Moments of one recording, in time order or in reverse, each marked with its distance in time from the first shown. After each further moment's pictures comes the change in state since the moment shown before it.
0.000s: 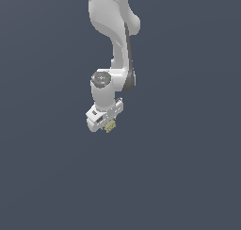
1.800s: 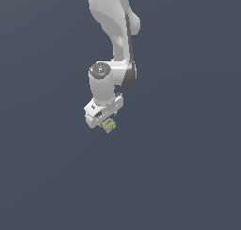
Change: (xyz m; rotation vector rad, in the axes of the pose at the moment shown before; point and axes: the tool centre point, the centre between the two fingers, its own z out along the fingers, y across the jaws) arm -0.003 -0.002 -0.032 0.000 0.000 0.004
